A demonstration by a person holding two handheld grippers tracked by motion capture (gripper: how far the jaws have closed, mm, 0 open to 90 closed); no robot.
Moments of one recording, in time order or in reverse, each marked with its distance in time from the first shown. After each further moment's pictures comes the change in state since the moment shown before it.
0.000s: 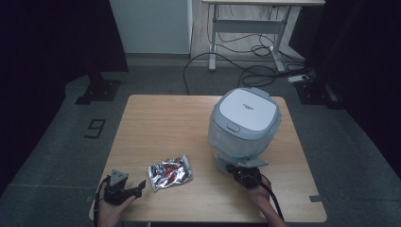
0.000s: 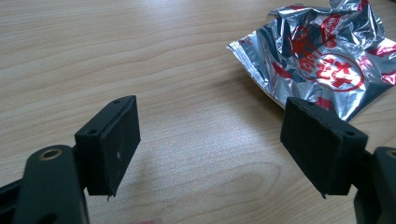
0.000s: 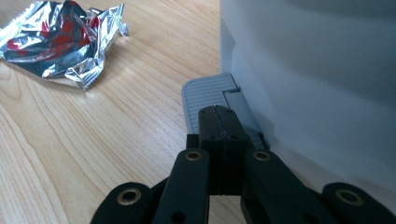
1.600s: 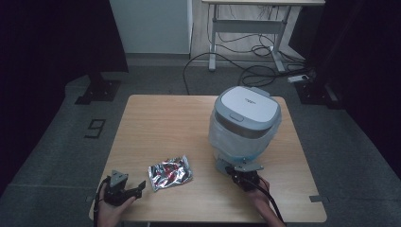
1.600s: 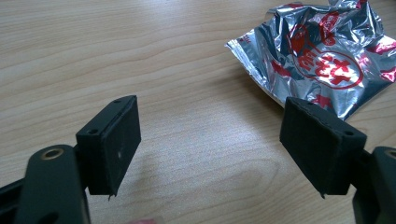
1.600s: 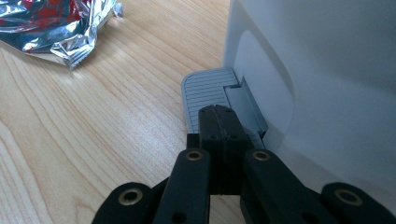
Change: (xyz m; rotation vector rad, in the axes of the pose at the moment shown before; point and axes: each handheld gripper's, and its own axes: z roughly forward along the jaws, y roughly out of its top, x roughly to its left) left arm -0.001 -0.001 -0.001 0.002 0.005 0.007; right arm 0.009 -0.006 0.005 0.020 -0.056 -0.100
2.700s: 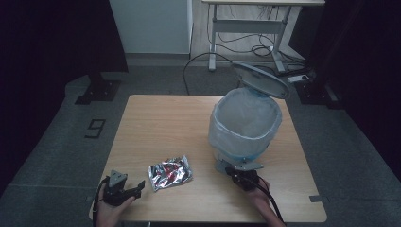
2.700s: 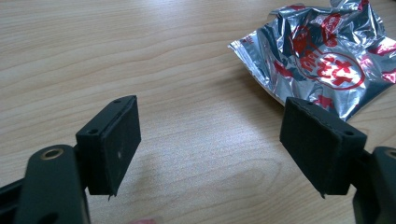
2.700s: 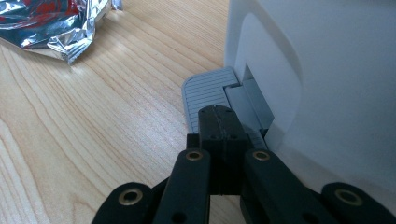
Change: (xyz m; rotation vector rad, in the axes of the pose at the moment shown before) left arm 0.001 0.000 -0.002 -0.006 0.003 -0.005; right arm -0.004 -0.004 0.005 0.020 0.028 0.033
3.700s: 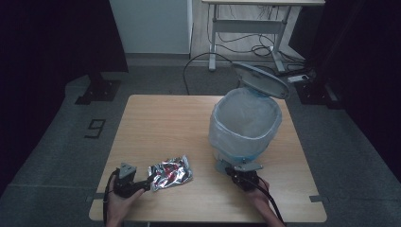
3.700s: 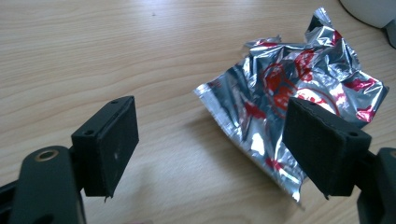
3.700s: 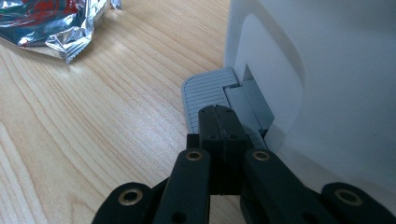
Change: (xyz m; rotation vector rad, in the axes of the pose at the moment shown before) left arm -0.019 0.026 0.023 -0.012 -0.039 0.013; right arm 0.002 0.000 0.000 -0.003 -0.012 -0.010
